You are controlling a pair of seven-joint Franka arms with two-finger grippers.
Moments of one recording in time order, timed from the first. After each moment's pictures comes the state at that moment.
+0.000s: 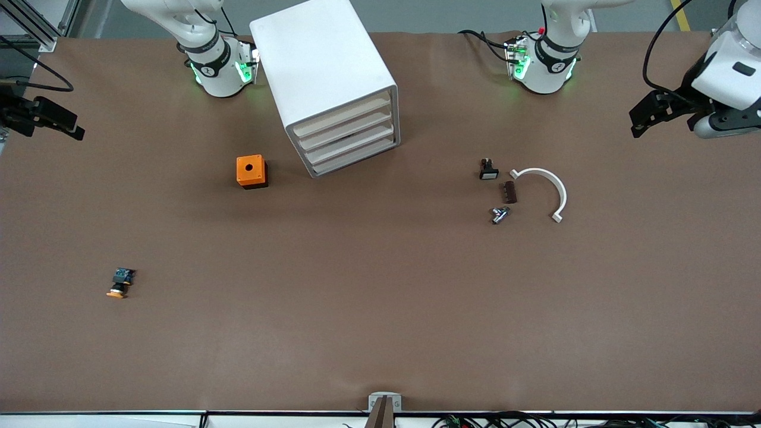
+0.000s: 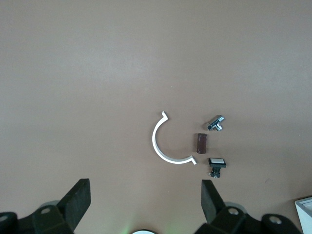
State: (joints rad) left arm 0.07 -0.13 -0.19 -1.68 0.05 1.54 -0.19; right arm 0.00 -0.10 -0.09 -1.64 0.02 1.46 0.03
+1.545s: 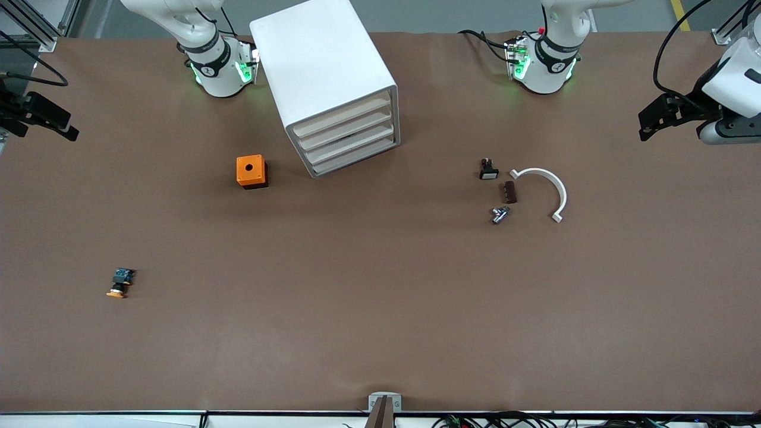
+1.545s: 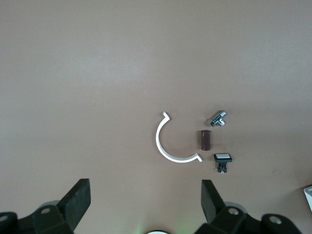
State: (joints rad) left arm 0.09 -0.10 -0.19 -1.64 0.05 1.52 -0.08; right arm 0.03 -0.13 -0.11 -1.64 0.02 1.52 0.04
